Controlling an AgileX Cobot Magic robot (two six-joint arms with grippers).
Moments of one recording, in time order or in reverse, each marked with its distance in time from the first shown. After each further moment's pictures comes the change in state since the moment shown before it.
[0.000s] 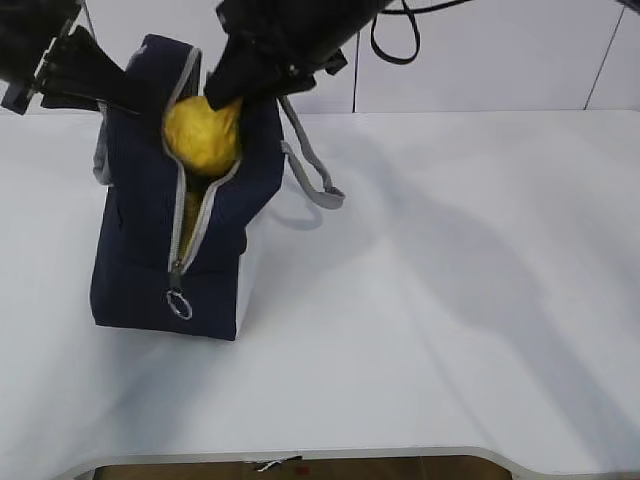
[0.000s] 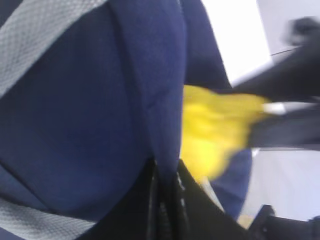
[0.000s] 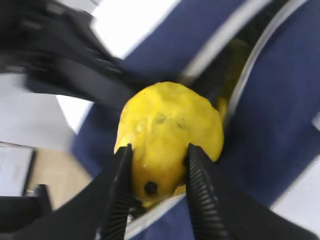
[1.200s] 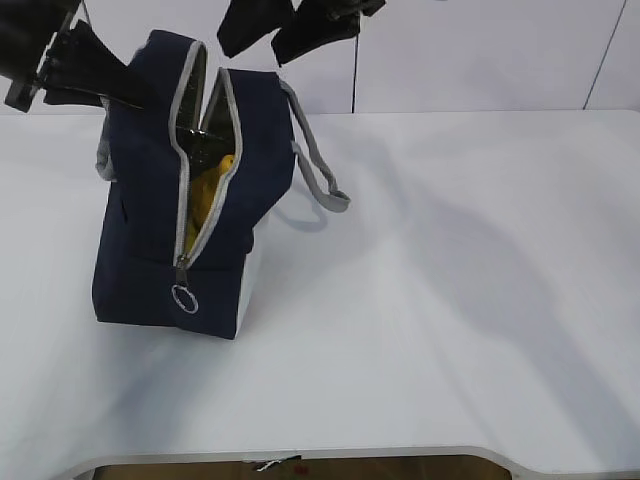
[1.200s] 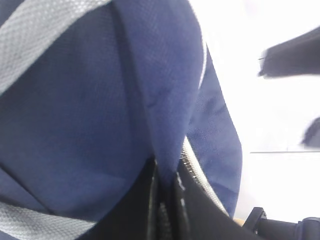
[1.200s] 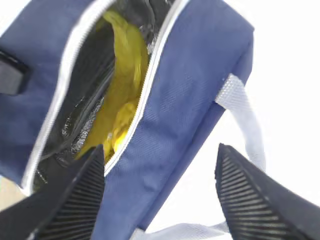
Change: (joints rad) left arm 0.000 0.000 0.000 -0.034 0.006 0.002; right arm 0.000 -0.098 0.000 -0.150 -0.004 0.082
